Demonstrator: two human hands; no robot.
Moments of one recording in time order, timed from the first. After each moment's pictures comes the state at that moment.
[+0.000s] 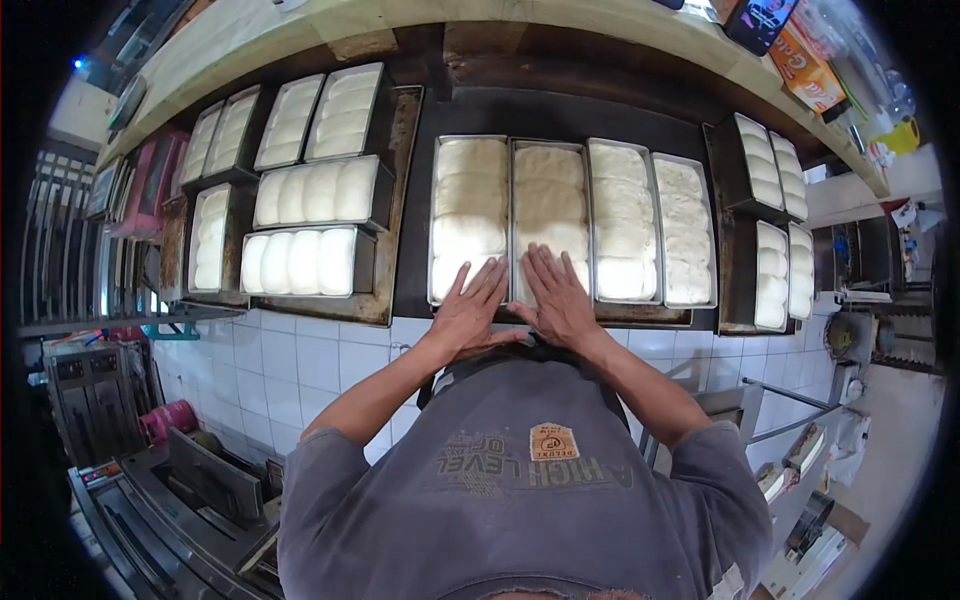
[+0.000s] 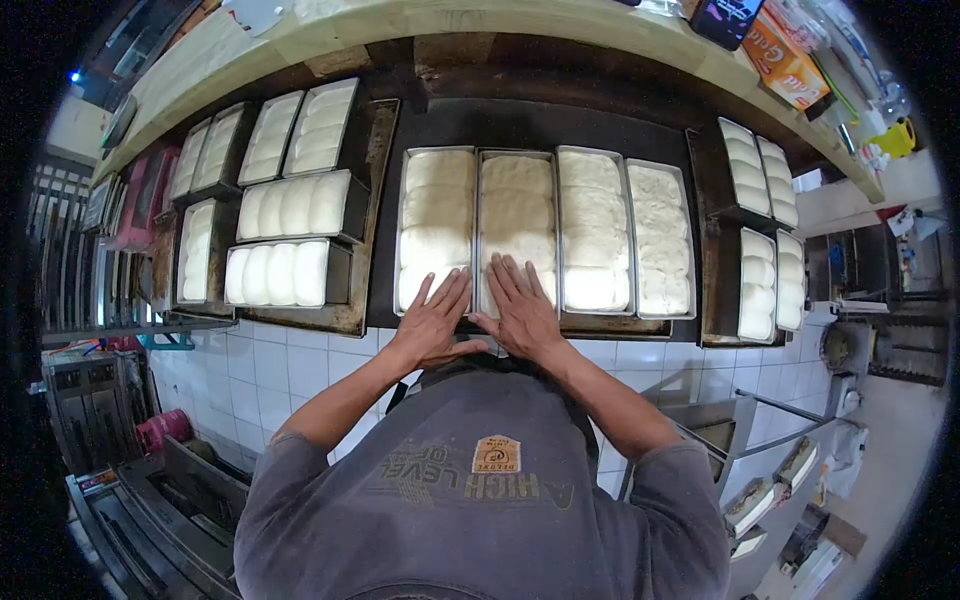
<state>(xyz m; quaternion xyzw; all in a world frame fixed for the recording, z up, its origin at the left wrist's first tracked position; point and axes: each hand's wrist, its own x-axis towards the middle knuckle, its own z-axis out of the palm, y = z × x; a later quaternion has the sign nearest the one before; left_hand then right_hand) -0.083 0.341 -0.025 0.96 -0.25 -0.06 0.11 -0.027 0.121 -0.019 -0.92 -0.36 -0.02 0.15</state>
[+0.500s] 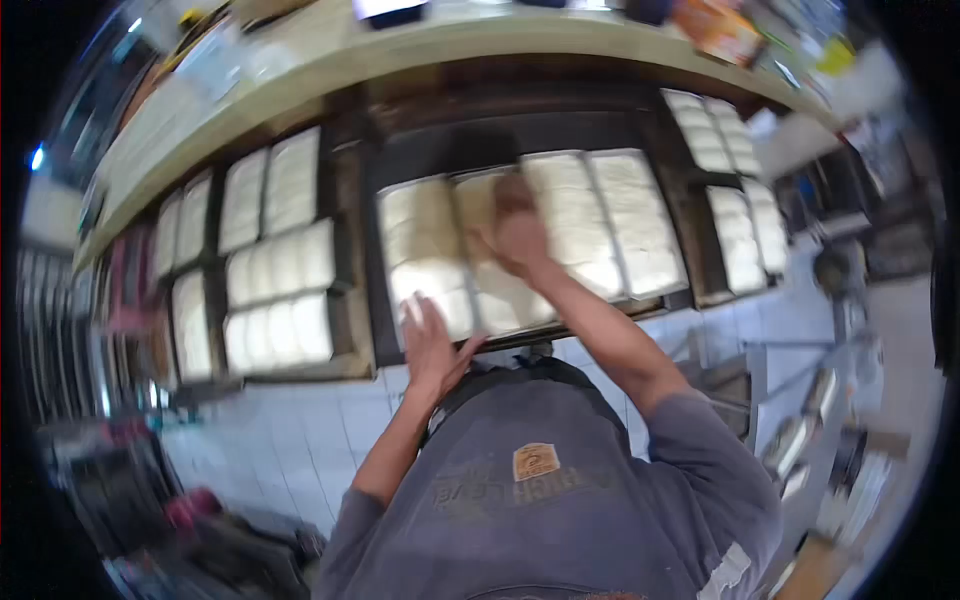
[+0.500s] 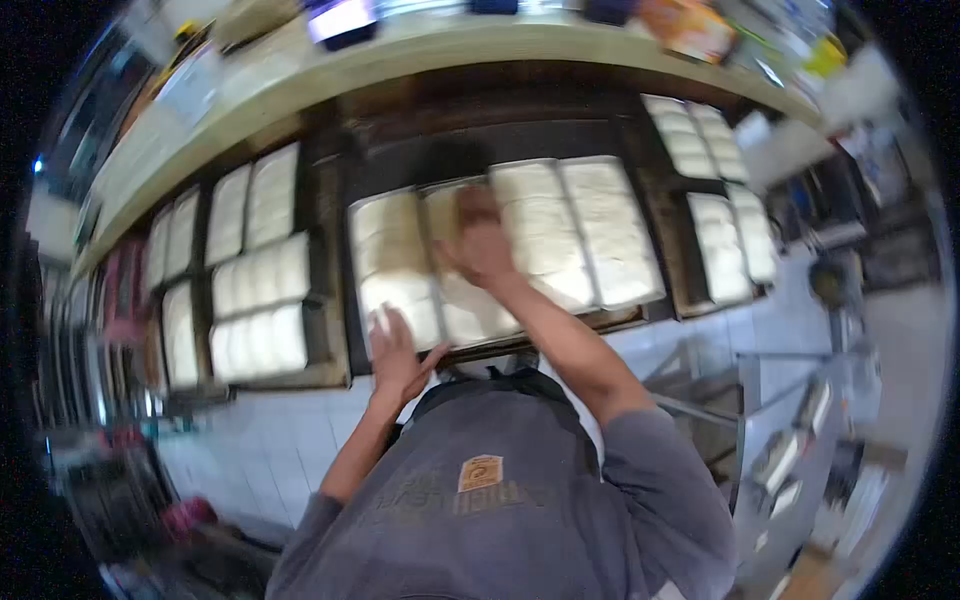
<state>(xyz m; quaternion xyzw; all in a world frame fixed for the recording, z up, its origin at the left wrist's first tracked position) -0.085 0.328 -0.026 0.98 0.03 -0.10 0.15 0.109 0.146 -0.015 -0.95 -0.10 0.14 0.28</state>
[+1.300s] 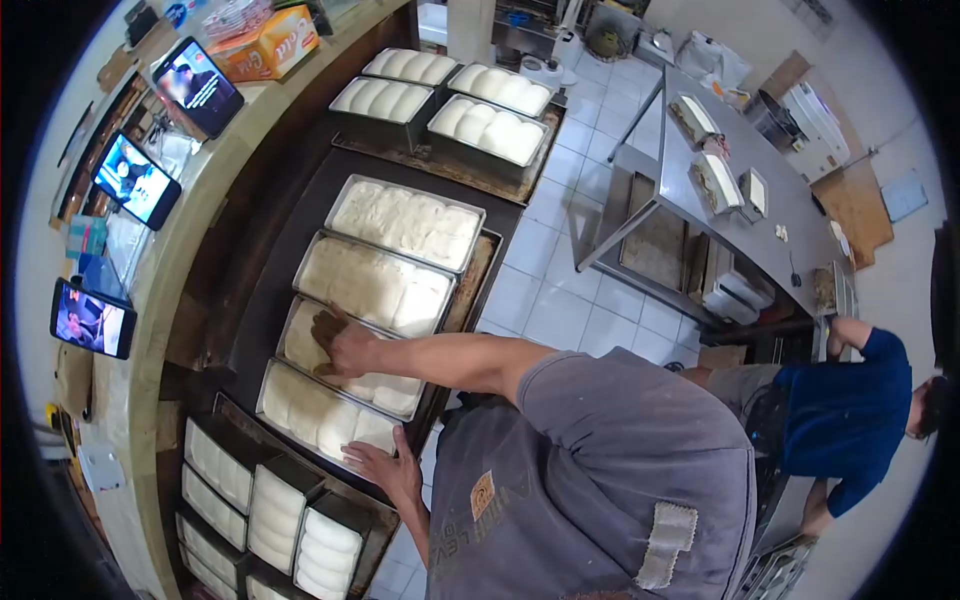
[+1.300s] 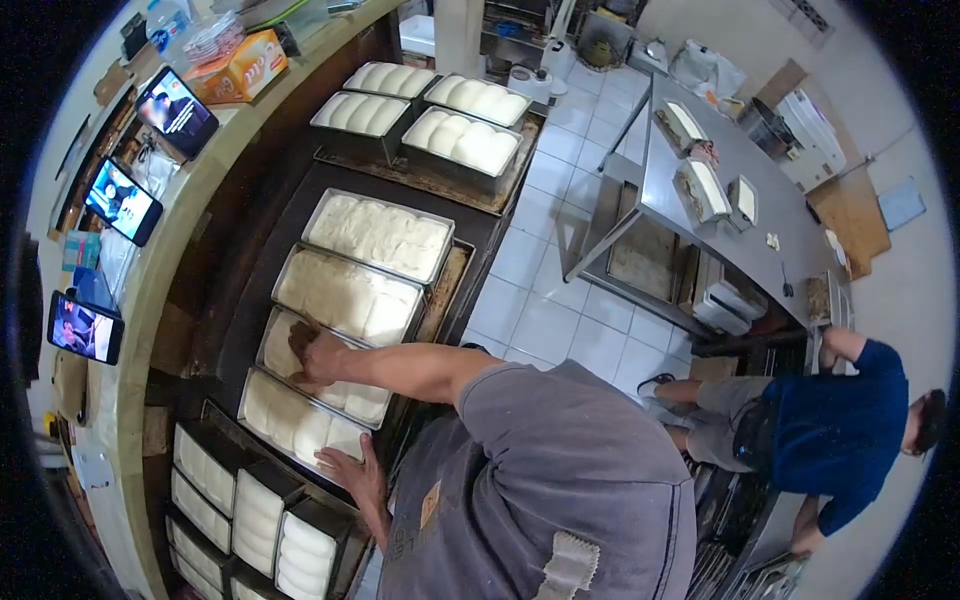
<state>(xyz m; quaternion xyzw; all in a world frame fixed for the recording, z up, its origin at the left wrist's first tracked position) -0.073 0.355 -0.035 0.96 0.00 -0.19 0.21 0.099 0.151 -0.061 -0.96 -0.11 -0.06 0.25</state>
